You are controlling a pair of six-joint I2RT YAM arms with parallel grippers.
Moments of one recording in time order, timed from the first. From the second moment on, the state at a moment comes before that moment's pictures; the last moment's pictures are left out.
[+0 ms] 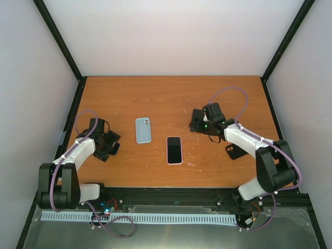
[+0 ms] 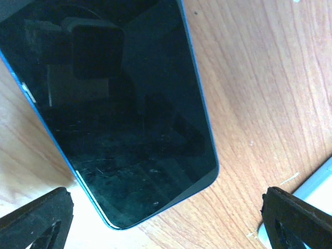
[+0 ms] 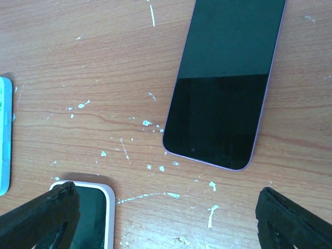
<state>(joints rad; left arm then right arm) 0.01 1.26 0.62 -0.58 0.11 -1.05 0.41 1.50 0.89 -0.31 -0.10 0.50</state>
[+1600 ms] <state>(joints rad) 0.18 1.88 1.14 -0.33 -0.01 -0.45 0.41 1.37 0.79 -0.30 -0.11 0.50</state>
